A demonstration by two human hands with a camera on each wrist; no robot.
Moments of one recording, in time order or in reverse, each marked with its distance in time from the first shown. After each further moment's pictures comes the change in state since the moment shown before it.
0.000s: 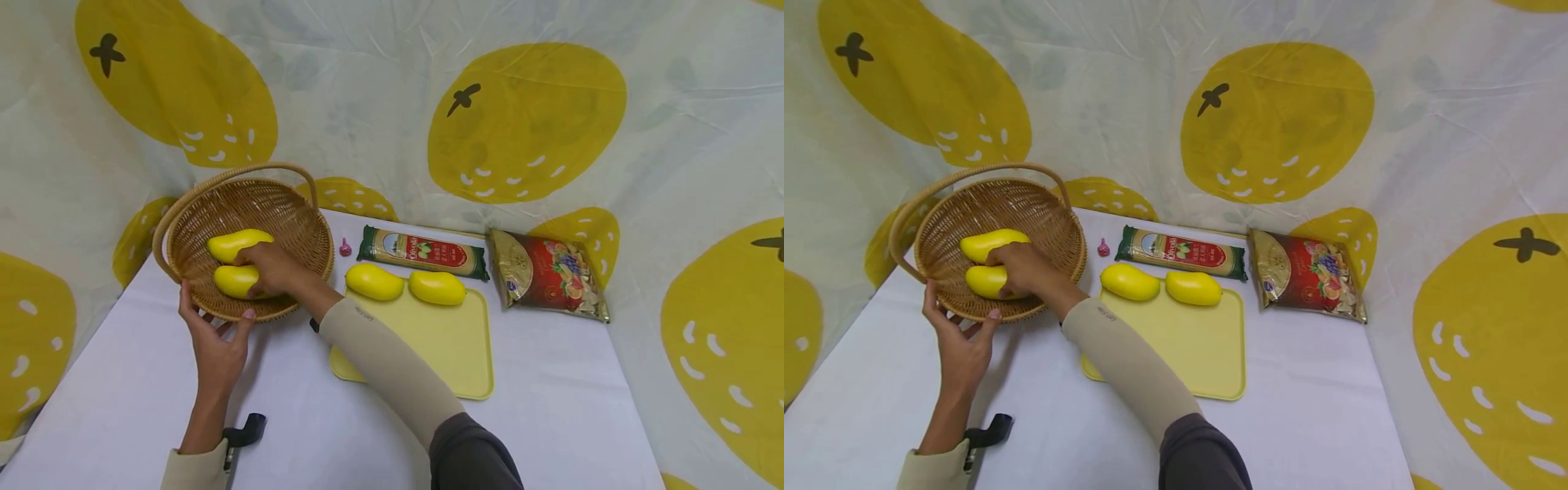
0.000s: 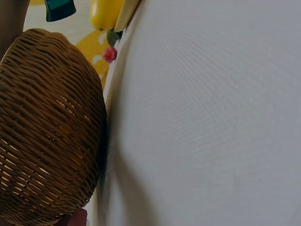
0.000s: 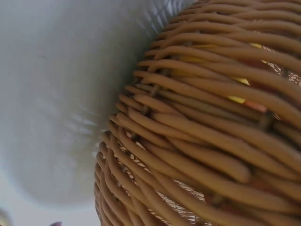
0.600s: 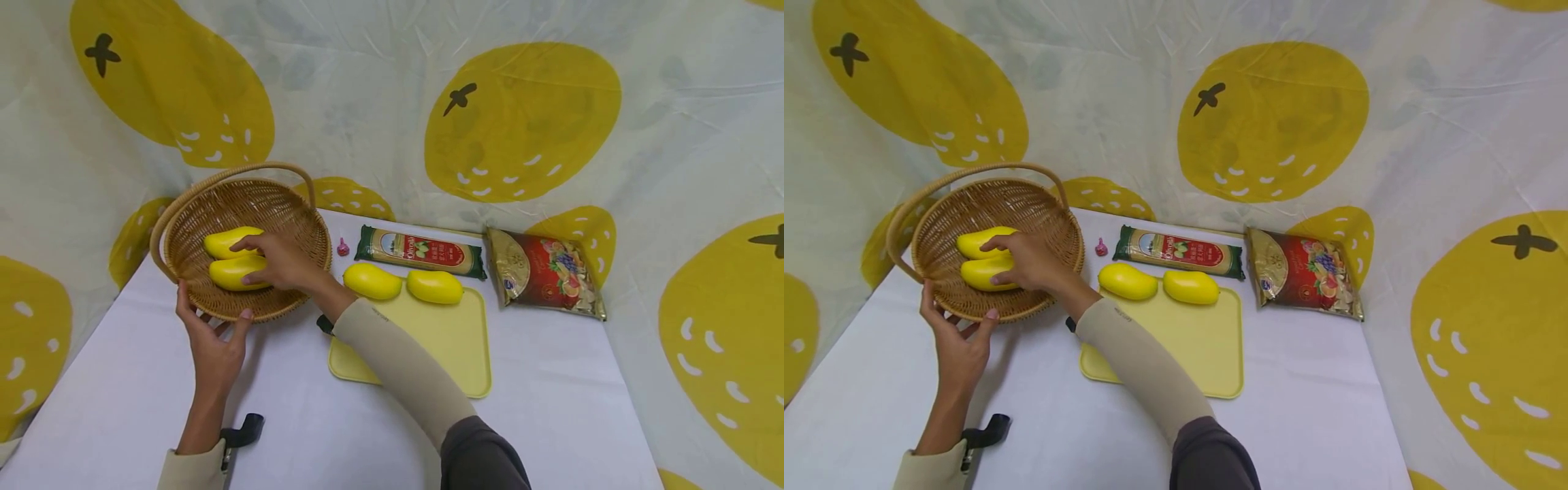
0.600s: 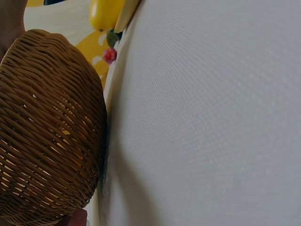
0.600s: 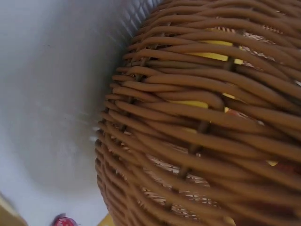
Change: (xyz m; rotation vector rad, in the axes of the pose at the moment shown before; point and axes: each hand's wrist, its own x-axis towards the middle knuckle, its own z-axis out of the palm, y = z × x) left_hand -0.002 0.003 -0.001 0.025 -0.001 -0.020; right_hand -0.019 0.010 -0.018 0.254 0.102 -0.074
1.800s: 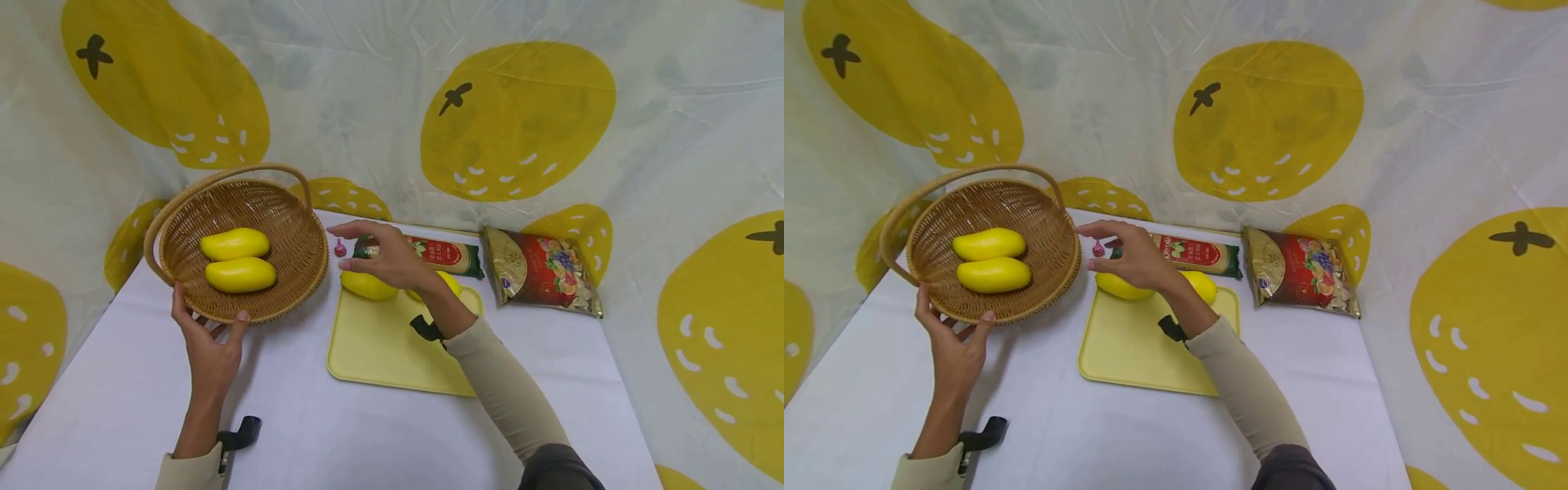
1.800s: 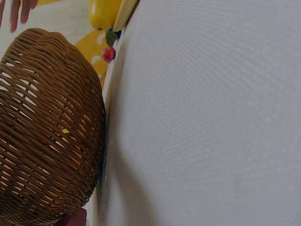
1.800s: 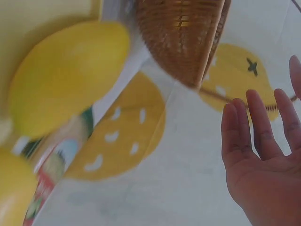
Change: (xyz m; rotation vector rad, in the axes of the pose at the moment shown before) left_hand 0.000 0.000 0.000 -0.023 -0.007 0.025; right_hand -0.138 0.069 -0.100 0.310 0.234 -0.159
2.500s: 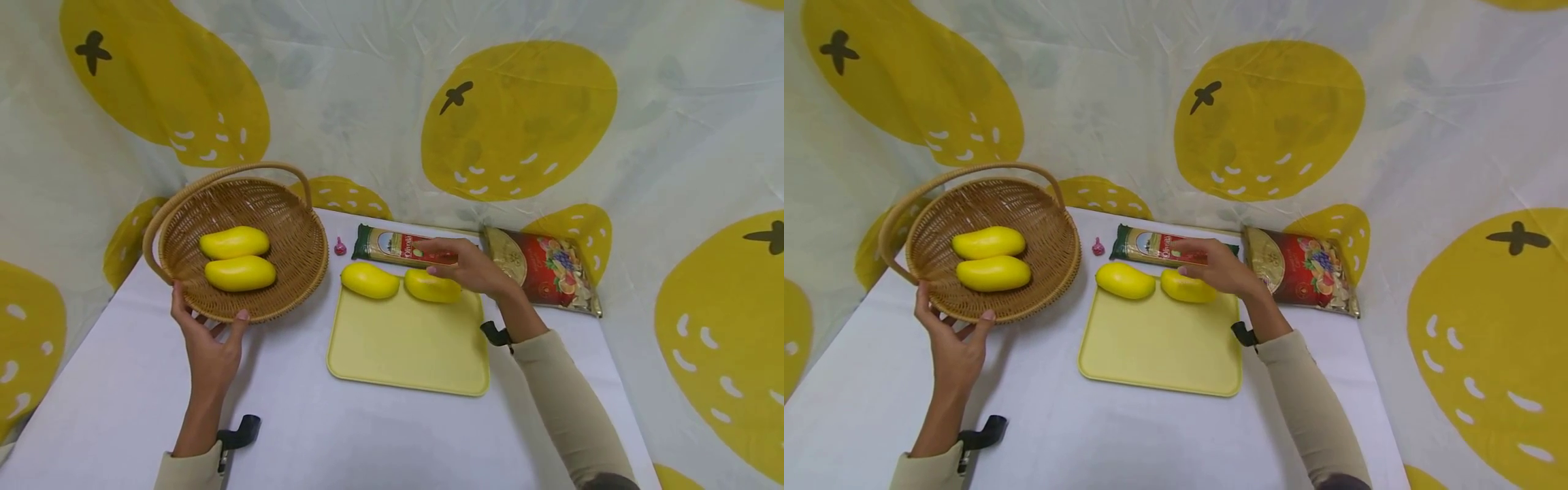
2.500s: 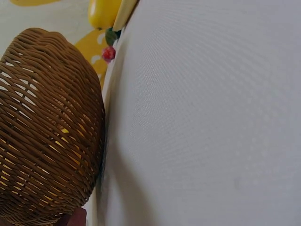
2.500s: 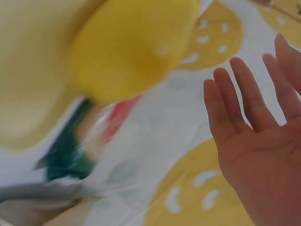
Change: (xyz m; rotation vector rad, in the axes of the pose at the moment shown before) left_hand 0.000 -0.002 0.000 0.002 0.002 0.014; right_hand -0.088 0.063 -0.092 -0.124 -0.082 0.220
